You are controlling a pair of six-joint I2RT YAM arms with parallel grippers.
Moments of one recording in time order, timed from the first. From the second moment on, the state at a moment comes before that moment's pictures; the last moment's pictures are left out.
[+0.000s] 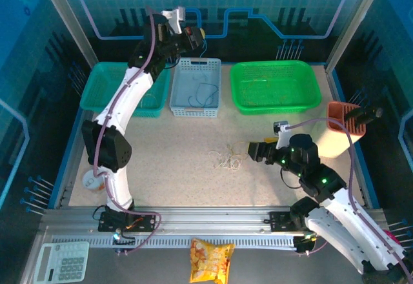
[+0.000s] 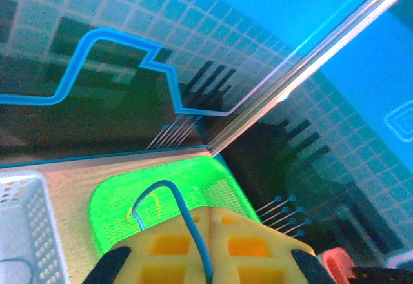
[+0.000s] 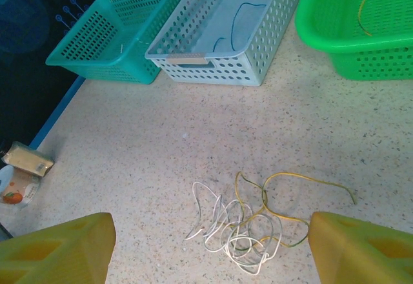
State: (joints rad) left arm -0.27 1.94 2.02 -0.25 0.45 -0.61; right arm 0.52 0.57 0.59 -0.47 -0.12 0.47
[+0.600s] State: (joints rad) left arm -0.22 2.01 1.89 -0.31 0.42 -0.54; right arm 0.51 0.57 0.61 -0.51 -0.10 0.47
